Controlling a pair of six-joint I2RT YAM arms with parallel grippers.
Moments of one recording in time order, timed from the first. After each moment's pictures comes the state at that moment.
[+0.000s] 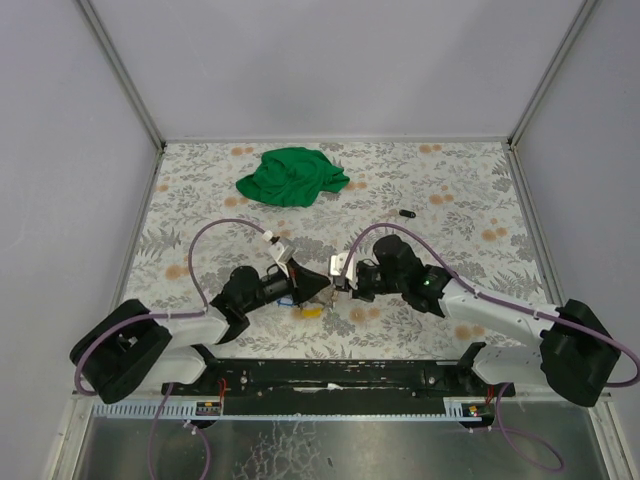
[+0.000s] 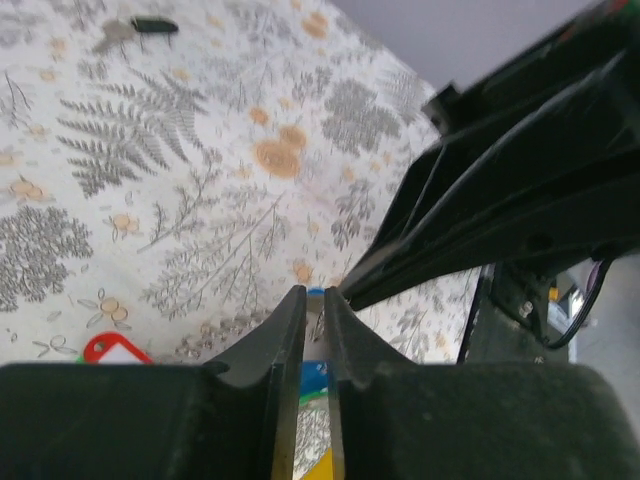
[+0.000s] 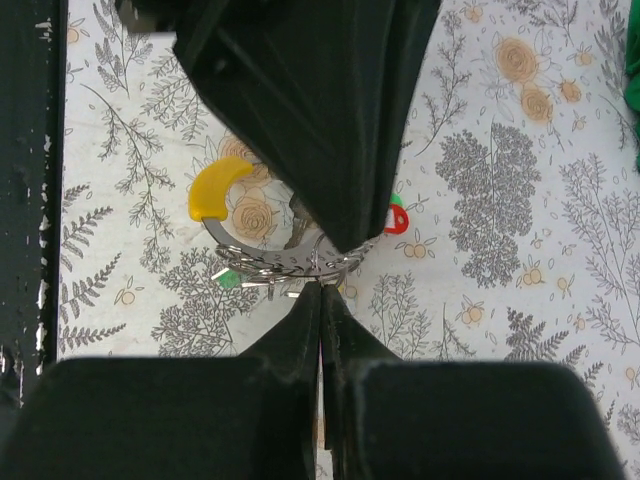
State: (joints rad) left arm -0.71 1.28 0.20 1.02 0.37 -0.47; right arm 0.85 1.23 0.66 0.00 -0.45 -0.52
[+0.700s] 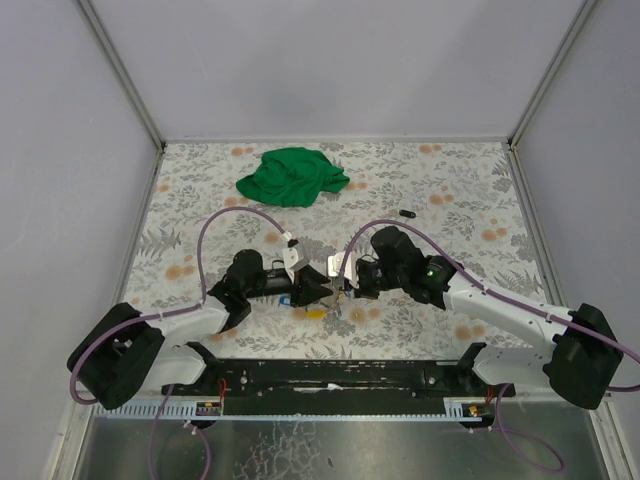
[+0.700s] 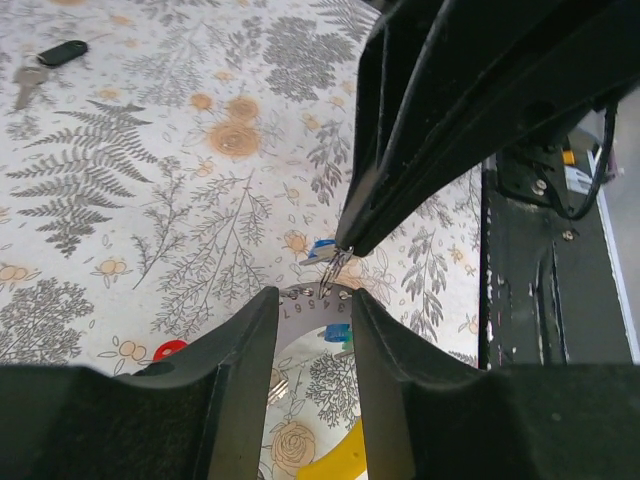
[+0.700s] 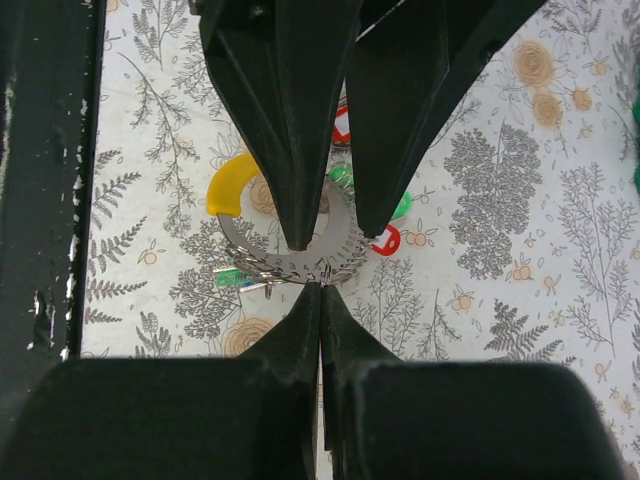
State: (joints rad) left arm -0.64 1.21 0.31 0.78 0.68 -0.12; right arm 0.85 1.21 0.80 -0.28 -0.46 -0.63
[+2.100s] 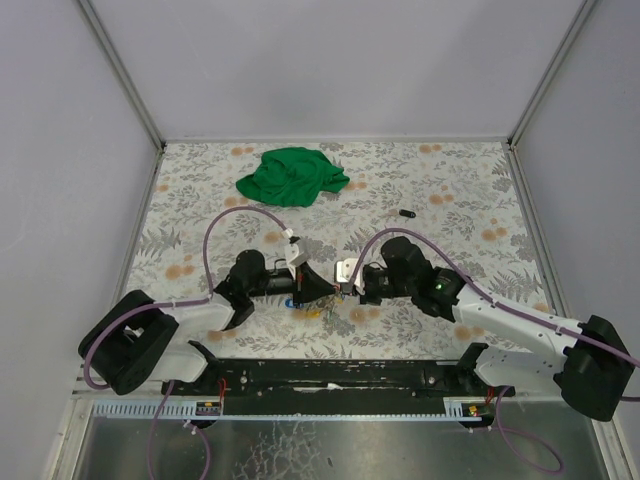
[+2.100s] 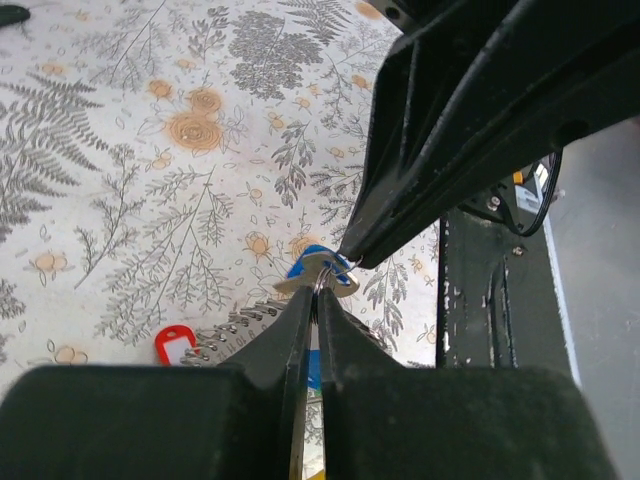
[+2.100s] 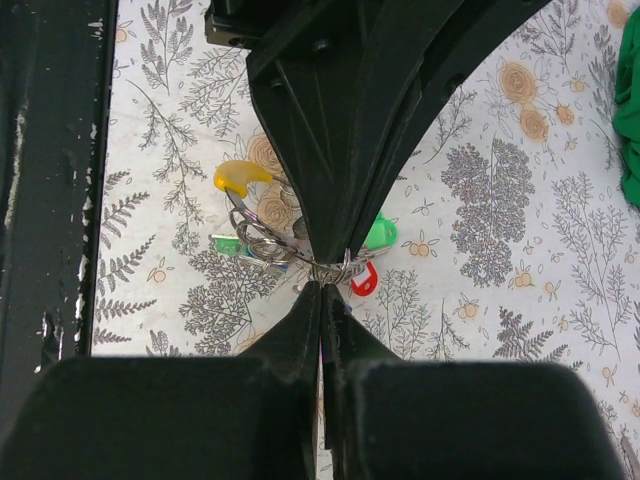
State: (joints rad) left arm -0.64 1.32 0.32 0.88 0.76 -0.22; right arm 0.86 1.11 0.68 -0.17 -0.48 -0.58
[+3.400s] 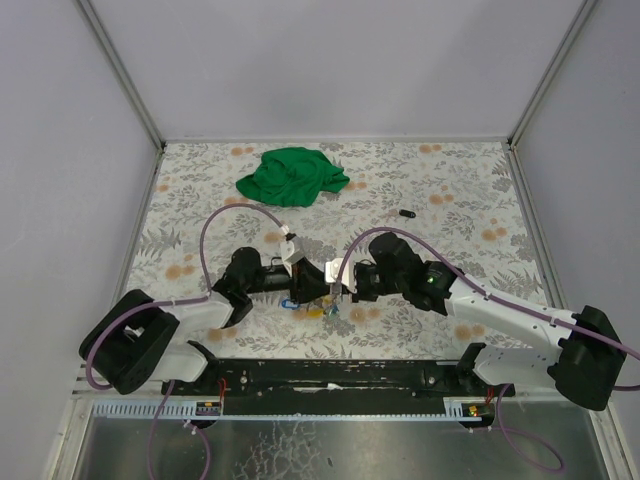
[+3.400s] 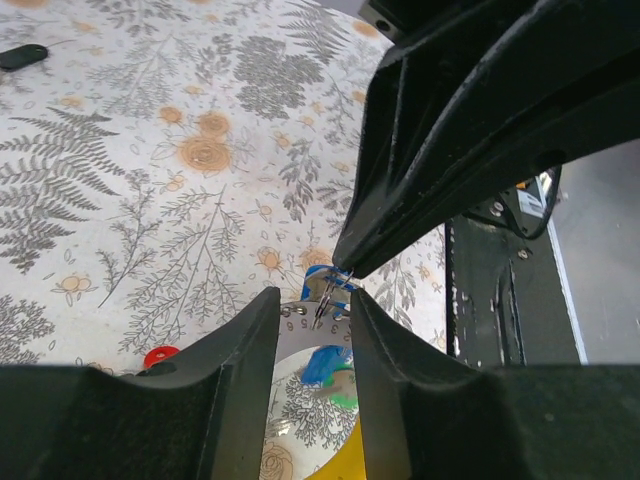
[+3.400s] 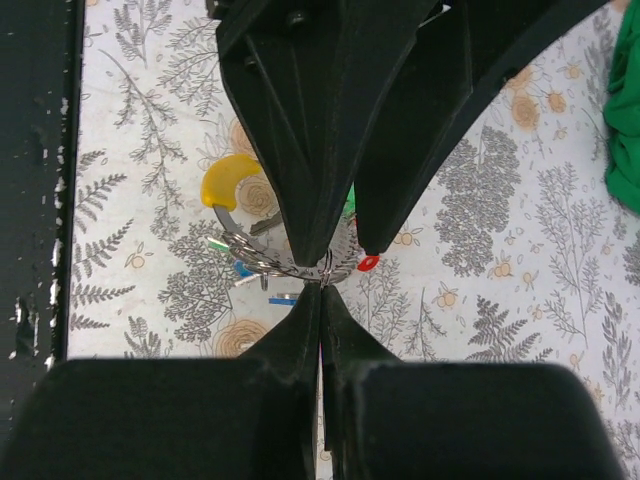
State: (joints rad) left arm -0.60 1.33 0.31 0.96 0.77 -0.26; right arm 0.91 1.18 0.78 -0.25 -0.37 -0.63
